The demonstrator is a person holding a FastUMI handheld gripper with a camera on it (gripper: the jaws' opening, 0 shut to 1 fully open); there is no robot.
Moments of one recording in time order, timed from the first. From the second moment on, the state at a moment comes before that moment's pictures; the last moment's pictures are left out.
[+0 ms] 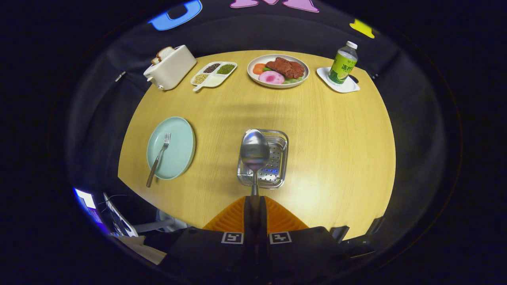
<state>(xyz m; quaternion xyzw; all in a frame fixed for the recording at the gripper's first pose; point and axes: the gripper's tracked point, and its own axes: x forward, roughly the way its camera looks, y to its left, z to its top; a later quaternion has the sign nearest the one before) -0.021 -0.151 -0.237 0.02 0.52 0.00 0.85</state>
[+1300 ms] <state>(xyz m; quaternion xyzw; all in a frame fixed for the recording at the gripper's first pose) 0.024 -0.129 -0.166 0.01 0.44 0.01 0.90</state>
